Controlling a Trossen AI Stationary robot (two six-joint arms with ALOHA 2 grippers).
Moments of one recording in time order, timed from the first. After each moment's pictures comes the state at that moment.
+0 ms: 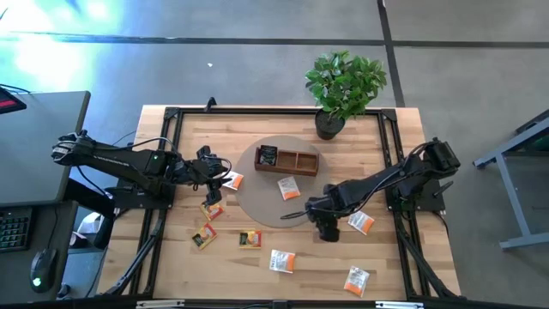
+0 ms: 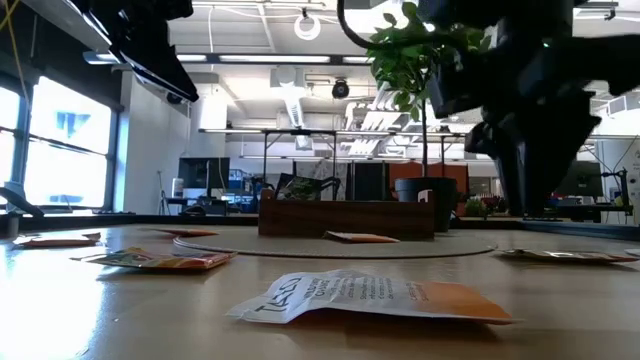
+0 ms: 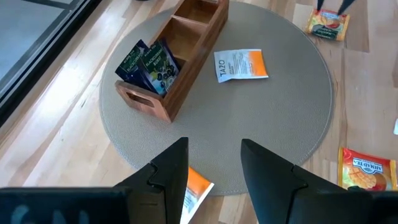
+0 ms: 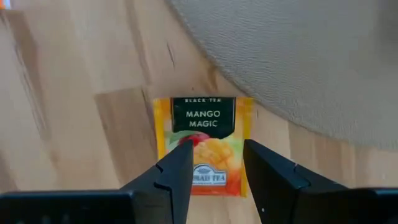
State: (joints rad) left arm -0.18 0.94 0.76 -0.57 -0.39 -0.29; right arm 0.30 1.67 1.02 -0.73 -0.03 0.48
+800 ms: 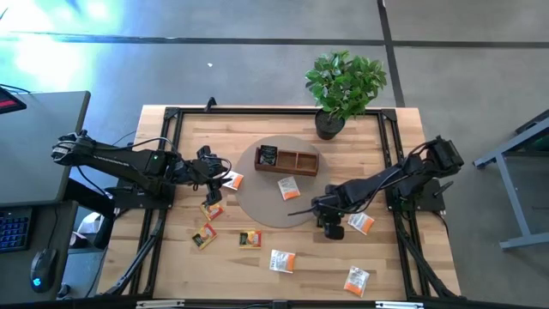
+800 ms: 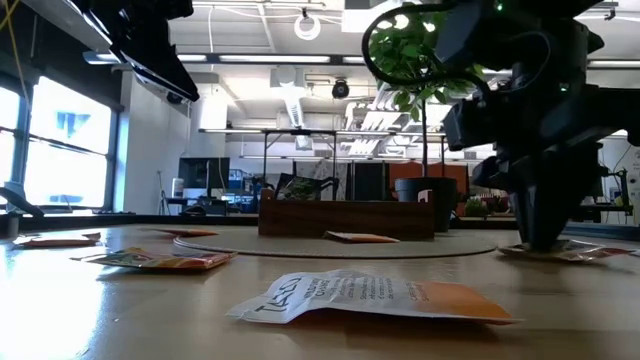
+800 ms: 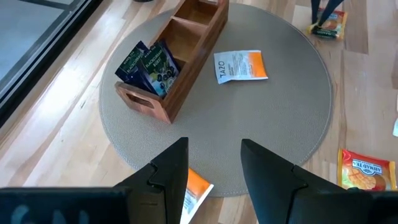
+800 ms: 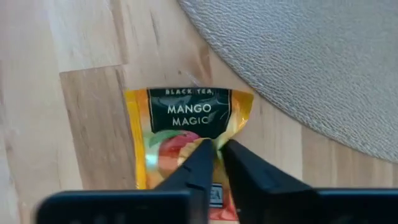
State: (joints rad) left arm -0.18 0.93 0.76 -0.57 -0.39 -0.29; right arm 0.27 1.66 0.81 -0.49 -0.08 0.40
